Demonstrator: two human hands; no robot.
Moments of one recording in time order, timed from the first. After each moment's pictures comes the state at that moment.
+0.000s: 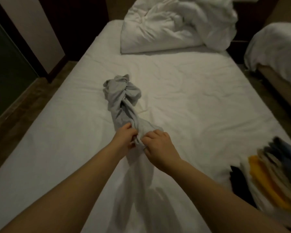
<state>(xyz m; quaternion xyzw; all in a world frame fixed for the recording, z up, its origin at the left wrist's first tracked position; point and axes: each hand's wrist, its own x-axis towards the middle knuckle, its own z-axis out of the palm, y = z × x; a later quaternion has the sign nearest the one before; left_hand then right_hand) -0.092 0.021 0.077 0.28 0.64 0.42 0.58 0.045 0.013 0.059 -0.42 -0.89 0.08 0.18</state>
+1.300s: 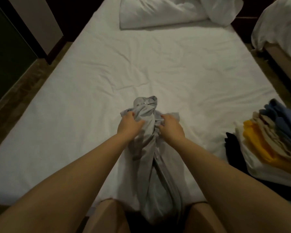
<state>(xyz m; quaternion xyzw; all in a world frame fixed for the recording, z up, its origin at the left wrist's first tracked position) -0.068 -0.031 0.023 0.49 0.78 0.20 0.34 0.082 -0.005 -0.003 -0.65 -0.68 0.32 0.12</state>
